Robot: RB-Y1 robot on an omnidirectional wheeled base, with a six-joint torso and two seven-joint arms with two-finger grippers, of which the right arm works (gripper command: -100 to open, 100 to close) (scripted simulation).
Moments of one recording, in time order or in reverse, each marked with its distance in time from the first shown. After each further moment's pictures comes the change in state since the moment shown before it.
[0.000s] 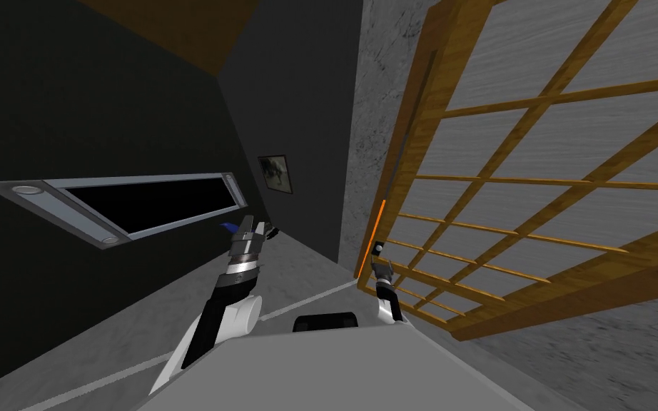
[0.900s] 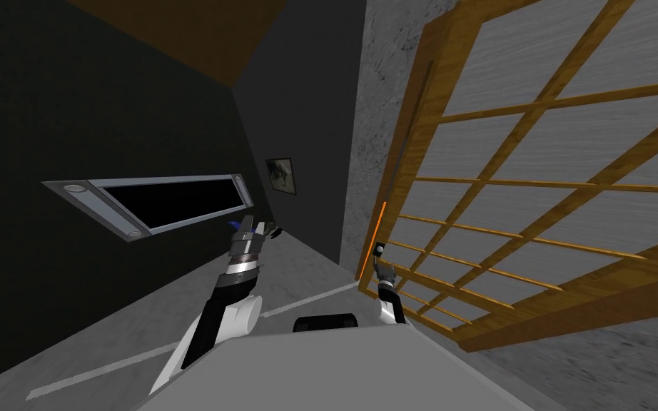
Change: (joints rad) arm 0.022 -0.016 0.018 -0.018 -0.061 0.001 -0.148
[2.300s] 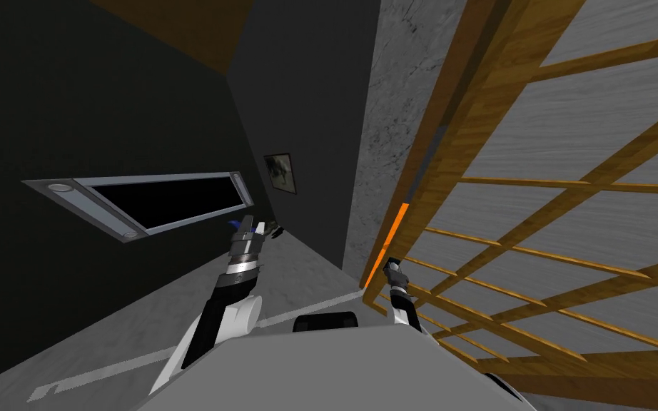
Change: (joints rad) arm 0.022 -0.099 0.009 0.070 -0.008 -0.036 -0.126
